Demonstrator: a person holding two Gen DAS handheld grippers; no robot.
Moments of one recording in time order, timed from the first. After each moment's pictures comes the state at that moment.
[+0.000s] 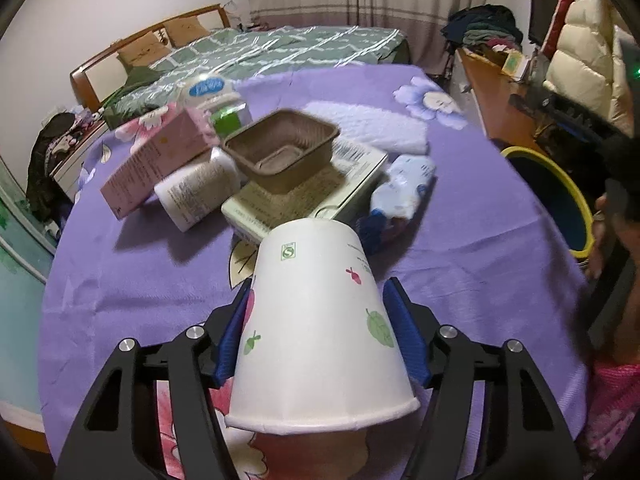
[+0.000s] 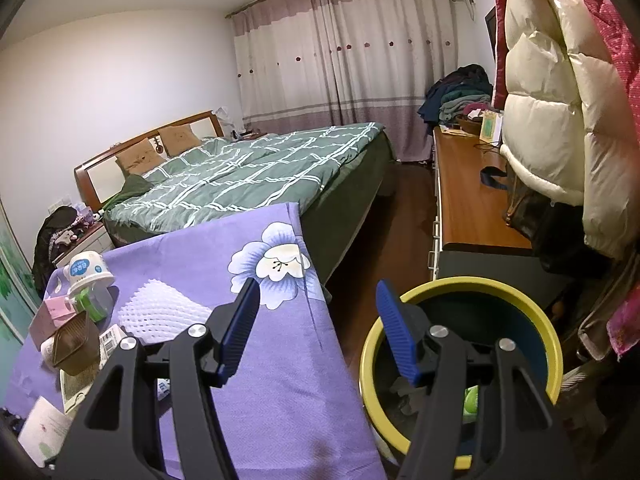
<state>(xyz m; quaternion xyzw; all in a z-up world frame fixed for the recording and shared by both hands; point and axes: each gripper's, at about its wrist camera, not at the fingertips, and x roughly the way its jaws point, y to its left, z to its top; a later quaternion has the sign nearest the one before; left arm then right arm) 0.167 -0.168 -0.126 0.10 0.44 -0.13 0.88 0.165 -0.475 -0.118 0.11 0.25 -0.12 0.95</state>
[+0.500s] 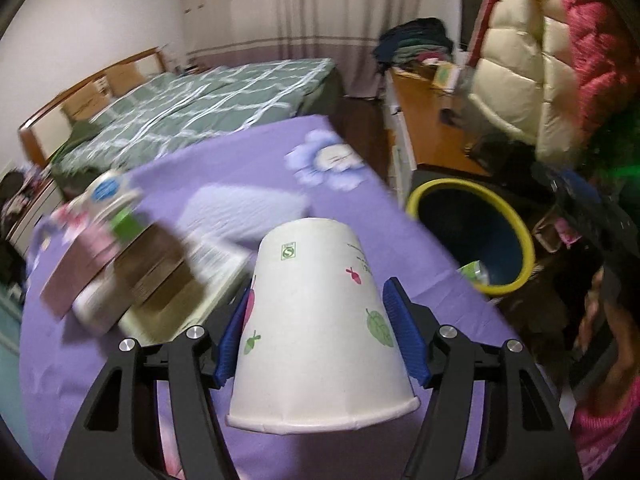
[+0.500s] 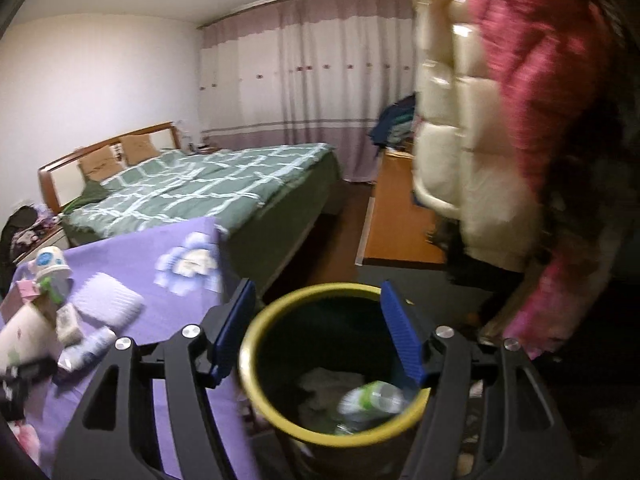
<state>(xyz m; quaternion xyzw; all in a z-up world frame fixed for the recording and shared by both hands) 0.175 -0.269 -0.080 0.12 0.38 -0.25 0.88 0.075 -0.534 -0.106 0.08 0.23 -0.22 0.95</state>
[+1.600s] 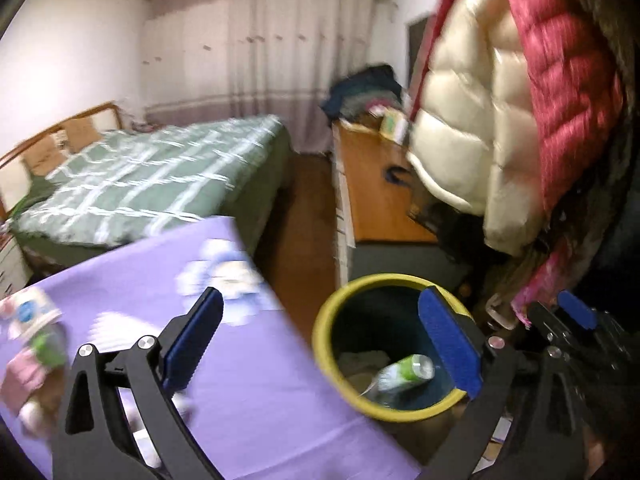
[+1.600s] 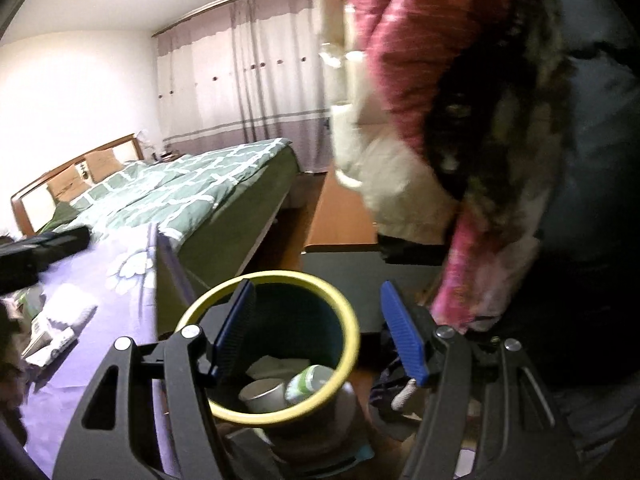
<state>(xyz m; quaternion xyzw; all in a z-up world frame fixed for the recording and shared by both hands) 0.200 -0.374 -0.040 0.08 0.28 -0.31 0.90 0.034 -0.588 -0.111 0.11 0.24 -0.26 0.93</state>
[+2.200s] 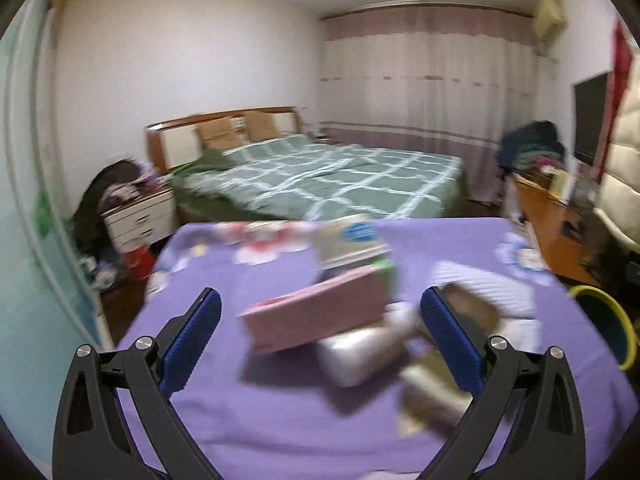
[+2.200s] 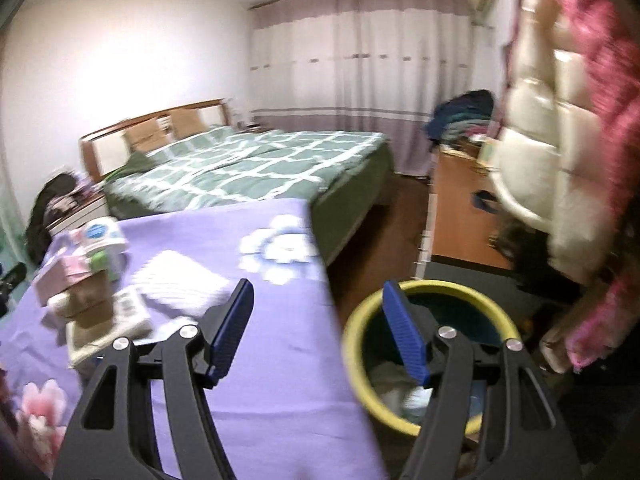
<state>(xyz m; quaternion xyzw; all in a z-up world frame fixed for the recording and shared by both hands) 0.218 -0.045 -0.083 0.02 0.23 -0.02 0.97 0.140 -0.430 -0.102 0.05 0.27 -0.10 0.96</state>
